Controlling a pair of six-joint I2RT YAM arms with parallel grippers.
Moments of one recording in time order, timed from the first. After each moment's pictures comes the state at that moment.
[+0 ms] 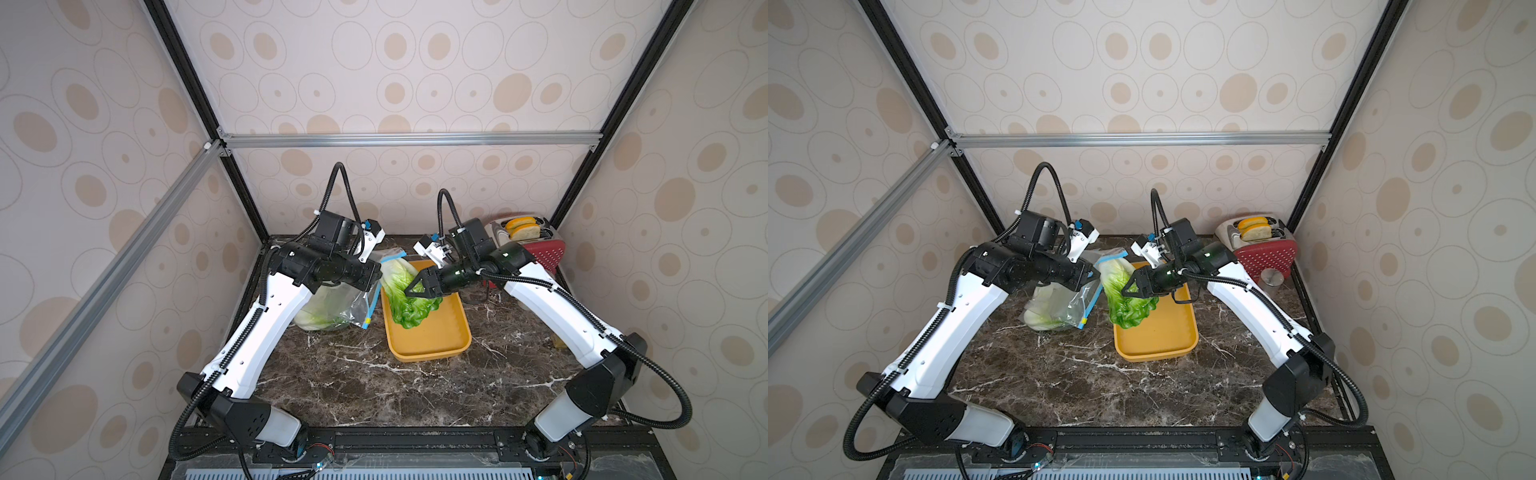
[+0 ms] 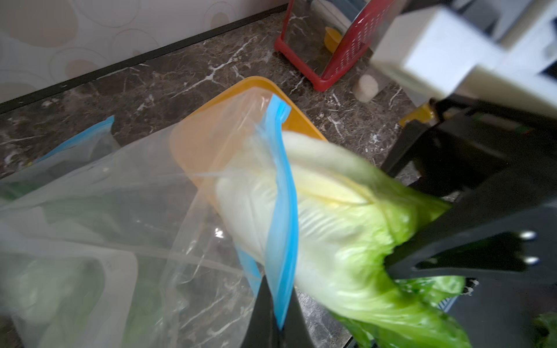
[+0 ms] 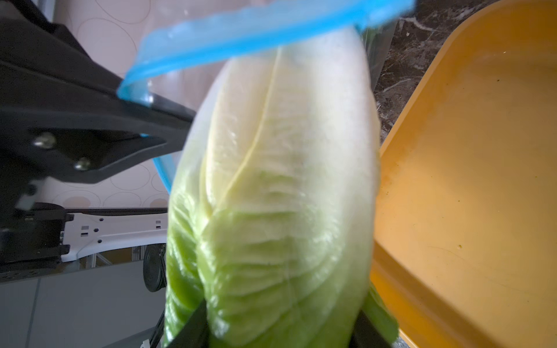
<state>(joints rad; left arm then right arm) -0.47 1.46 1.73 -1.13 0.26 0.00 0.57 1.60 1.70 -0.95 -0.70 0.33</state>
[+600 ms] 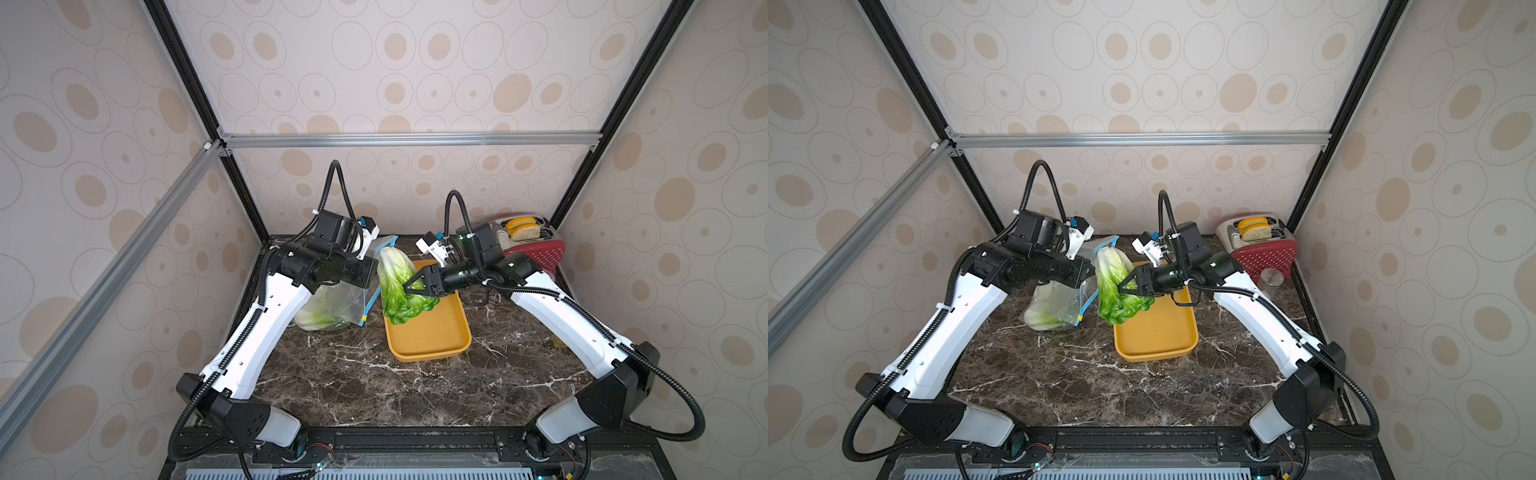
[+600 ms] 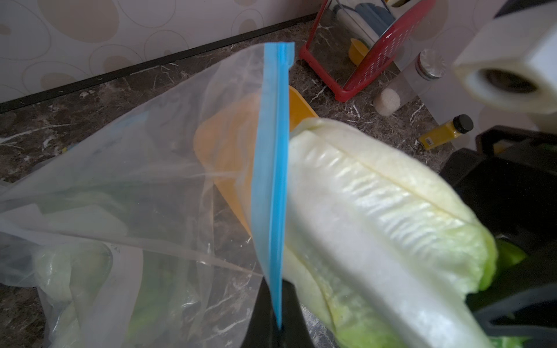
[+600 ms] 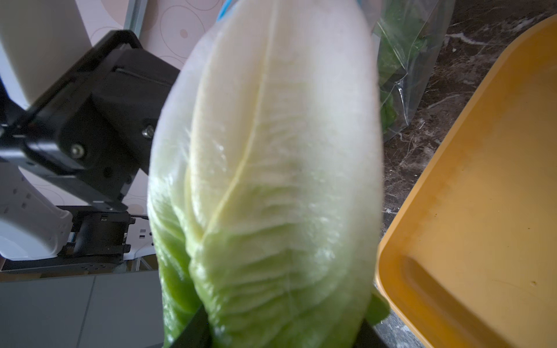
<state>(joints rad) -0.47 1.46 1.74 -1.08 0.22 -0.09 0.58 1.54 1.56 -0.72 -0.79 0.47</state>
